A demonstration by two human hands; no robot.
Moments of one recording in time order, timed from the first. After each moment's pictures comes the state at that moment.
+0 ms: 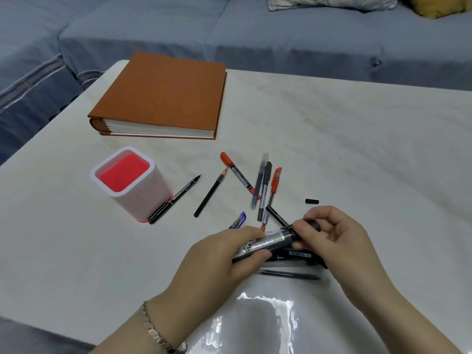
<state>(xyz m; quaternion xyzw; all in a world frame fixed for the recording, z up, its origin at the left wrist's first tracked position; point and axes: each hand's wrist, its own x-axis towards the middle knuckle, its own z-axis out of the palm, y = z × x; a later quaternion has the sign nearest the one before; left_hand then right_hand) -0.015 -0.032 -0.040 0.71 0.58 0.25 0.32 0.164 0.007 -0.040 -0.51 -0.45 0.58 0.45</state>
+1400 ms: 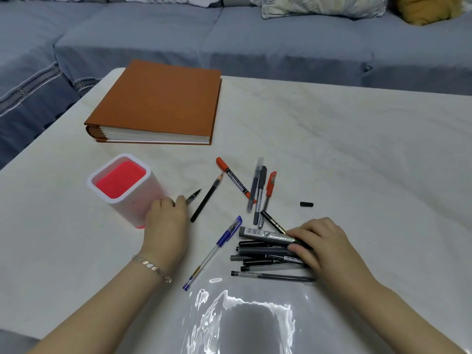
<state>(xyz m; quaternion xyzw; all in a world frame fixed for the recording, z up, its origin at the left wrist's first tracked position) -0.082 0.028 -0.098 0.64 0.76 0.02 0.01 0.199 0.020 -0.101 -0.51 -0.83 0.12 0.19</state>
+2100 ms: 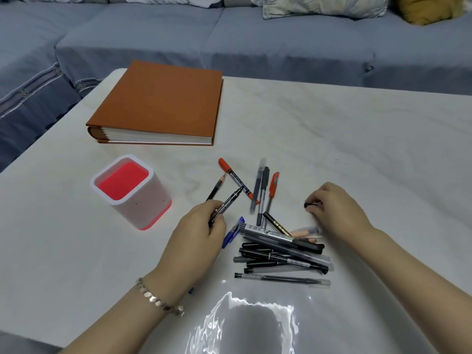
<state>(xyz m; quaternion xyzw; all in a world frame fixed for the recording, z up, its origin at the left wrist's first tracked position) -0.035 0.004 -0.050 0.62 0.69 0.29 0.25 0.207 0.096 -0.095 -0.62 -0.76 0.17 0.09</state>
